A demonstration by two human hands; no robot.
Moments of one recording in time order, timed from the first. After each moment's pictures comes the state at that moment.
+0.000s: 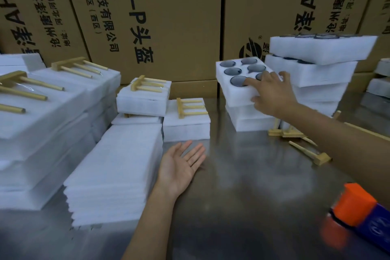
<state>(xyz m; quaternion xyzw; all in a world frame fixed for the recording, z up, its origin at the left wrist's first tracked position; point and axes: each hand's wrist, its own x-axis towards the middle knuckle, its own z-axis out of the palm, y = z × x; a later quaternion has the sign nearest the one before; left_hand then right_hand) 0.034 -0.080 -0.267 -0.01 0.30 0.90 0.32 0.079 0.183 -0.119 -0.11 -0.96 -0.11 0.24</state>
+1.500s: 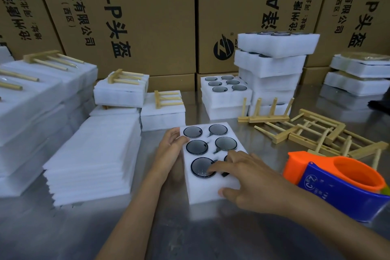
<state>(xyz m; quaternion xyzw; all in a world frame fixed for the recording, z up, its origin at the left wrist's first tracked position) 0.098 -0.054 -0.246 0.14 0.67 0.72 0.10 0.268 0.091 -0.211 0.04 -0.99 0.10 0.07</state>
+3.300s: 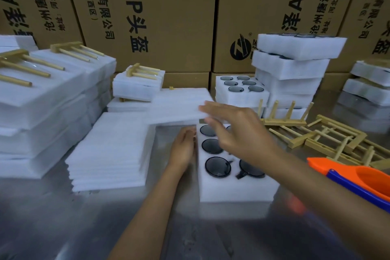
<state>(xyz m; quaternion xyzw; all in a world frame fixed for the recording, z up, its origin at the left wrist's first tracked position) 0.096 -0.054 -0.245 0.13 0.68 0.71 0.10 0.210 0.053 -0.151 0.07 -0.92 0.23 0.30</state>
